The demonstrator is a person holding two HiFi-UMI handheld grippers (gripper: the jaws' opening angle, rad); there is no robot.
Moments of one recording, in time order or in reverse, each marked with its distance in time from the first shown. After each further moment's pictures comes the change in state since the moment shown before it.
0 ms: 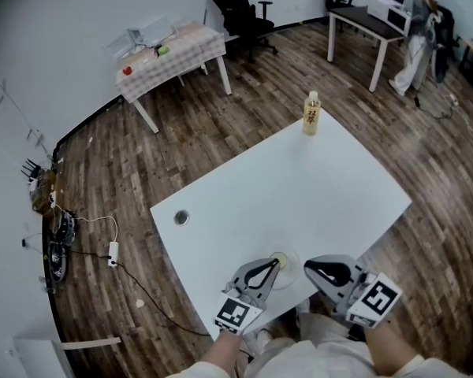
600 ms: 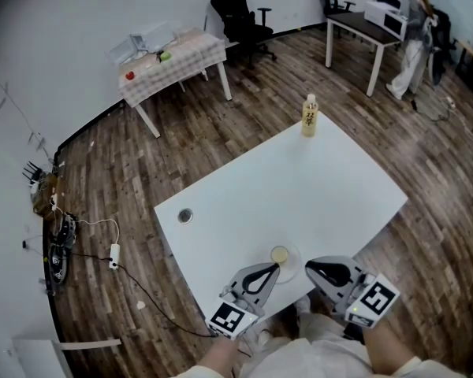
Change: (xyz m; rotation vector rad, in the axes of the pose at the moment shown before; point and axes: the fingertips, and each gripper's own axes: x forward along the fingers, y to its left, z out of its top) left arm -0.033 -0.027 0.028 -0.022 -0.053 -0.047; right arm -0.014 0.023 -0.003 -0.018 -0.007 -0.027
